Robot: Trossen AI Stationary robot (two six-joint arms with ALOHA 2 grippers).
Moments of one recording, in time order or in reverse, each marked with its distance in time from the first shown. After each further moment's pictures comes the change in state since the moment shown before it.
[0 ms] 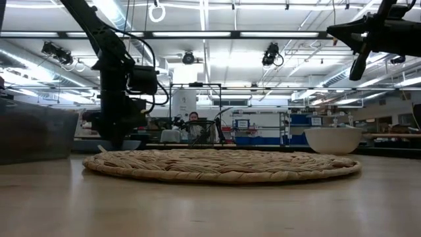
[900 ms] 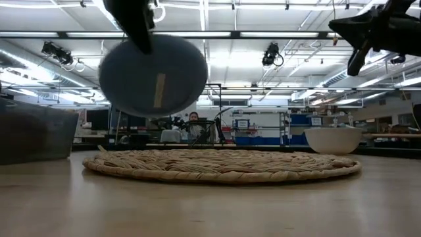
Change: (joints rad) left arm -0.921 -0.049 0.567 -0.362 0.023 0.085; right arm 0.003 0.002 0.029 -0.060 -0.178 -0.202
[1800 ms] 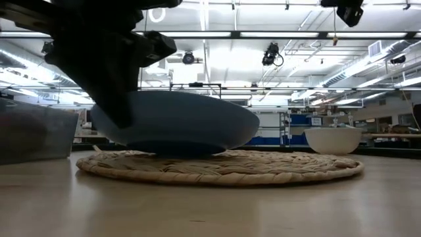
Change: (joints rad) left arm -0.241 0.356 0.000 0.253 -0.015 0.267; right arm 0.154 0.652 0.892 -1.105 0.132 -0.081
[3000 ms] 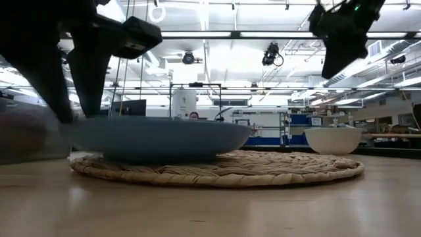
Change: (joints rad) left arm -0.045 -0.018 0.005 -0.067 0.081 0.099; right arm -0.209 0.336 0.008 -0.308 0.075 0.234
